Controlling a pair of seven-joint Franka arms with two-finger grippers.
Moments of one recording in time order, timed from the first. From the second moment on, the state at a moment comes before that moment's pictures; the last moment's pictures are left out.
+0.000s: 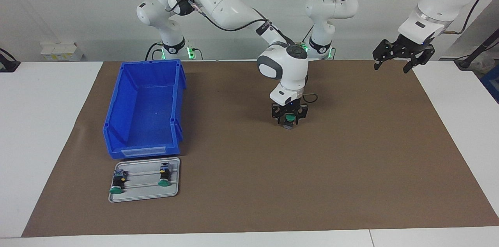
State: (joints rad) left arm -0.08 -0.02 0.06 -1.58 -0.02 1.53 0.18; right arm 0.78 0.74 0.05 -1.36 -0.20 2.25 1.04
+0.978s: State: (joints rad) left arm -0.08 -0.02 0.06 -1.58 -0.02 1.53 0.18; right arm 0.79 0.75 0.05 -1.36 -0.20 2.25 1.05
